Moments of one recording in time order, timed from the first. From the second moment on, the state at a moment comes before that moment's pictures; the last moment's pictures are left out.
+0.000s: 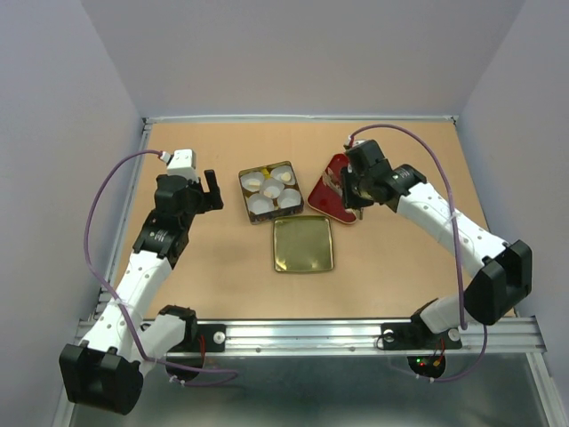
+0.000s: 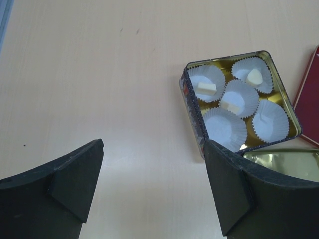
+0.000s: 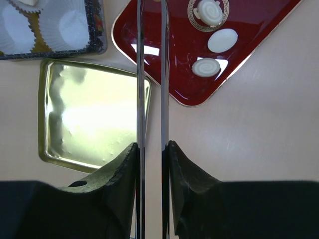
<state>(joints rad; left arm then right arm) -0.23 0.91 0.76 -0.23 -0.16 -0.20 0.56 1.46 1.32 -0.78 0.18 0.34</state>
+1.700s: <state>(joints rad) -0.23 0.94 0.76 -0.22 -0.14 -0.19 0.73 1.60 1.52 -0.85 0.09 0.43</state>
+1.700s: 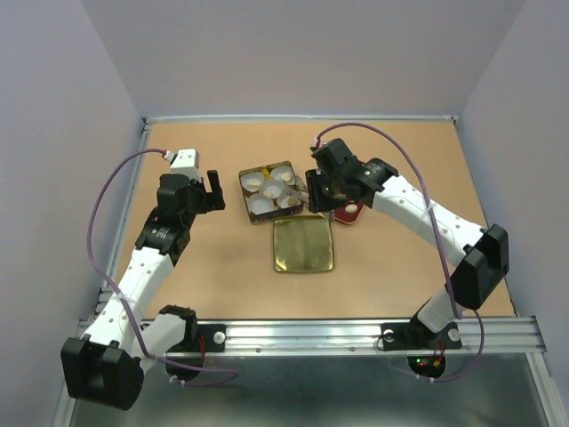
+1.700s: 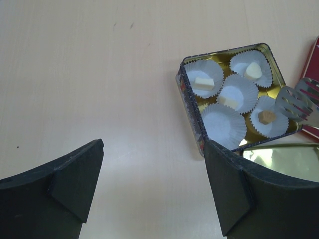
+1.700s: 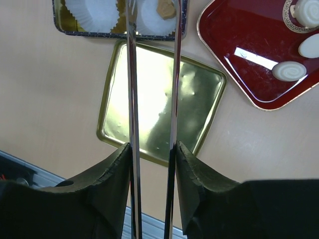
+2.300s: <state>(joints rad) -0.23 0.95 0.76 -0.22 -0.14 -0.19 0.53 1.44 1.49 -0.90 0.26 0.36</state>
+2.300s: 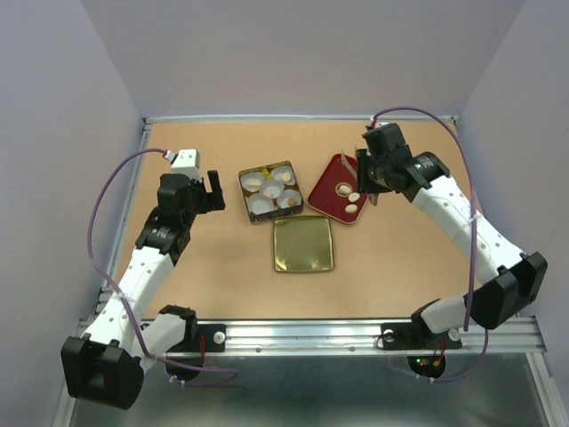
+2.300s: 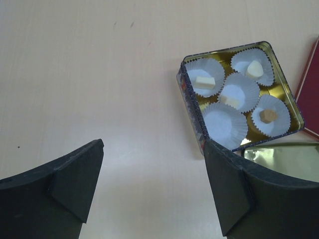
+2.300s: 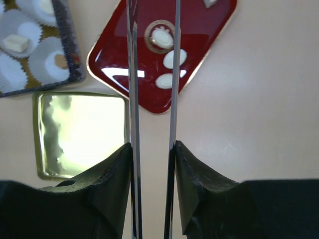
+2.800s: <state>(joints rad) -0.23 0.93 0.76 -0.22 -0.13 -0.19 0.47 1.35 1.26 -0.93 0.23 0.38</state>
